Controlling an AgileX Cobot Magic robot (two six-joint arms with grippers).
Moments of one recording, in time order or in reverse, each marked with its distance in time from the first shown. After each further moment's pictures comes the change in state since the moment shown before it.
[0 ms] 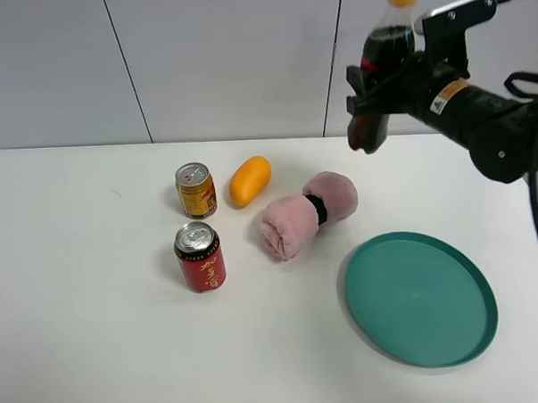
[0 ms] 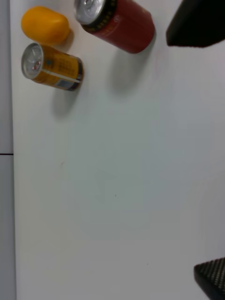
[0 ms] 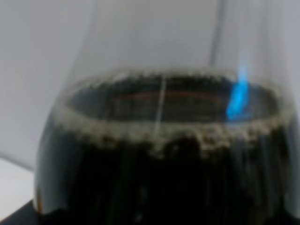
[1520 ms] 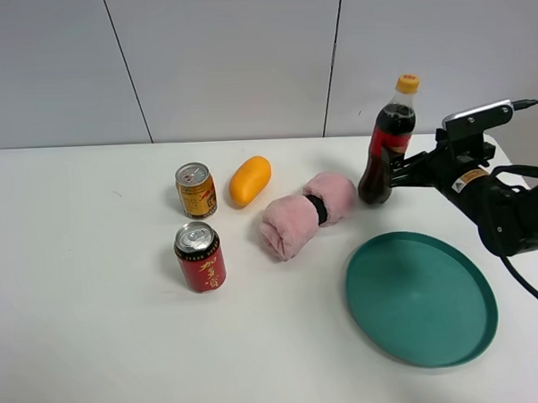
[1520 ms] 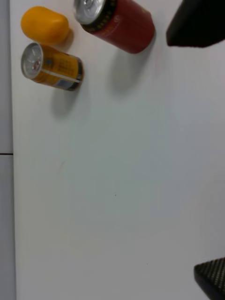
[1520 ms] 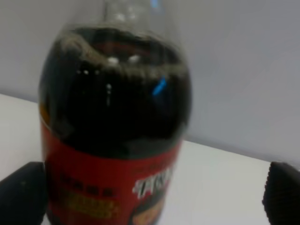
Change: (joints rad) left arm 0.000 0.000 0.000 0.001 0.000 0.000; right arm -0.212 0.327 0.244 0.069 -0.464 -0.136
